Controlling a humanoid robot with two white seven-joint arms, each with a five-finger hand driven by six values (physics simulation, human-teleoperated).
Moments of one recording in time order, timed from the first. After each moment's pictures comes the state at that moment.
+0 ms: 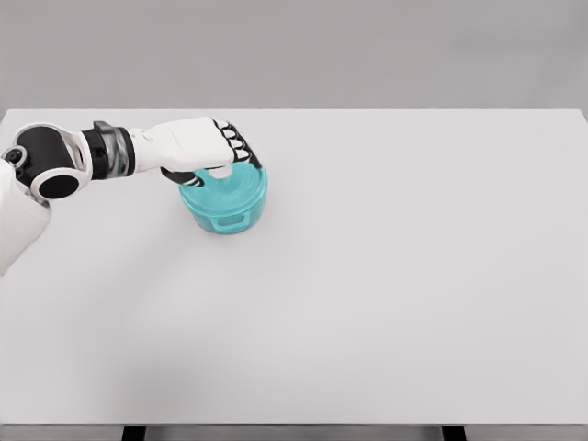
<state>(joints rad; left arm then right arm) -0.76 0.53 -0.59 -1.40 -0.70 -0.61 -0.61 0.05 0.00 -0.16 0.08 -0.01 -0.25 -0.31</state>
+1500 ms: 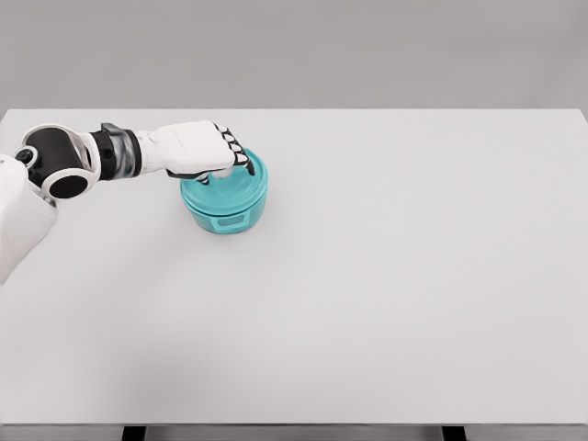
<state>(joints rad) -0.77 0.51 -0.61 -1.36 -0.75 -0.61 -0.61 0.05 0.00 -0.16 0.08 -0.01 -0.25 -0.31</state>
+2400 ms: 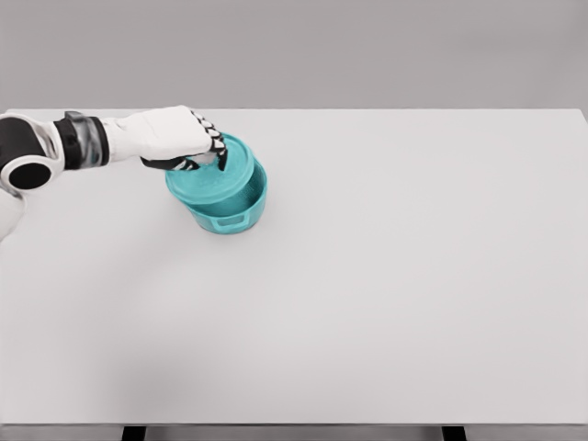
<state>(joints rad) -0.78 0.60 -0.57 -1.36 -0.60 -0.61 -0.61 0.05 0.00 -0.16 0.08 -0.01 -0.25 -0.31</state>
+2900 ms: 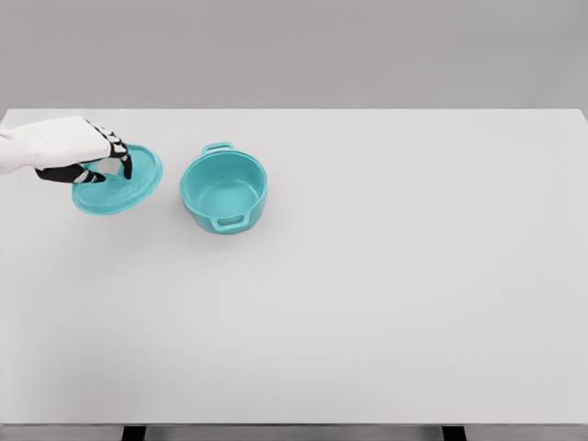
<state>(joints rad) -0.67 0.88 -0.53 -1.36 -0.41 -0.61 -0.61 0.05 0.00 -0.16 0.08 -0.01 -0.25 -0.31</state>
